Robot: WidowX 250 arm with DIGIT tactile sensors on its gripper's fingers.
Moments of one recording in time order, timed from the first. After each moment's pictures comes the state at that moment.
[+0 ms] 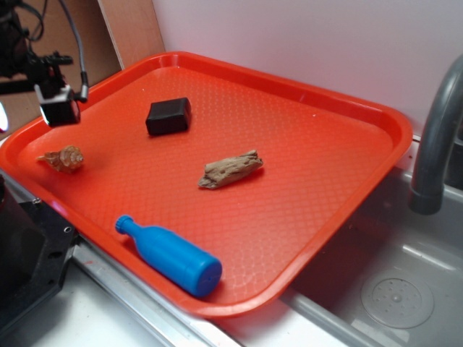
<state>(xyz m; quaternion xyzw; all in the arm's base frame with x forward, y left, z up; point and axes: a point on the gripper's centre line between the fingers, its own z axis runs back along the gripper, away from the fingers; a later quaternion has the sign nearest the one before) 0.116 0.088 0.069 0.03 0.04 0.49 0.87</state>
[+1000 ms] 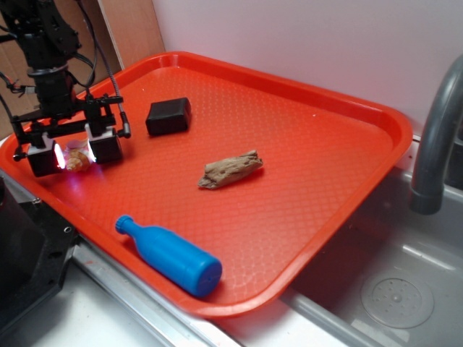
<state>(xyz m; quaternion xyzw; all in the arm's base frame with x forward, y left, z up) 0.141 0.066 0.019 -0.01 0.08 0.51 0.86</state>
